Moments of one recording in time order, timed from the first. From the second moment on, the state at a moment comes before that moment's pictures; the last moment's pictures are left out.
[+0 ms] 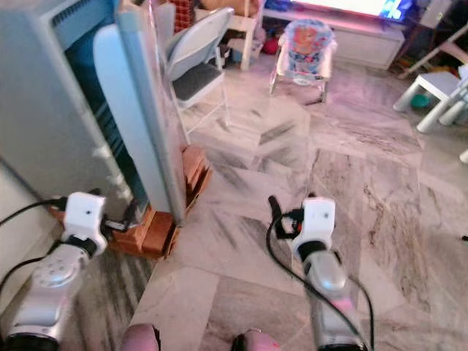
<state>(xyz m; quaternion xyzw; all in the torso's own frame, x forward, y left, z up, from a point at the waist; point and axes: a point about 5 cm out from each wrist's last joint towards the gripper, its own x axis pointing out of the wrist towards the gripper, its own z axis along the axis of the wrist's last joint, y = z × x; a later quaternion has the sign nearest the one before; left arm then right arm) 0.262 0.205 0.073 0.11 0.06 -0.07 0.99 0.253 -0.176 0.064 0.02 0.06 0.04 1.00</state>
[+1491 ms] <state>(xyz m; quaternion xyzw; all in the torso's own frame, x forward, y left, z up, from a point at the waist) 0.279 0.205 0.075 0.07 0.02 0.01 1.00 0.251 -0.160 0.064 0.02 0.03 0.09 1.00</state>
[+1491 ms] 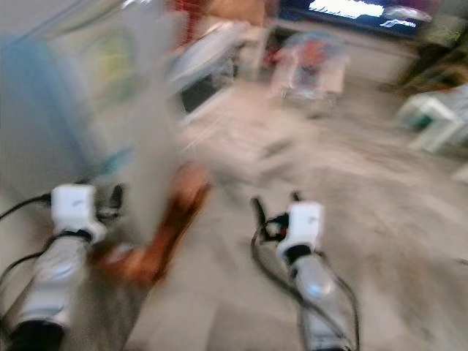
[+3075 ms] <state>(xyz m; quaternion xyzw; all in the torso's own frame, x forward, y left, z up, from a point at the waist) 0.364 0.227 0.120 0.07 0.01 0.07 0.99 0.203 -0.181 0.057 0.00 0.12 0.13 0.98</state>
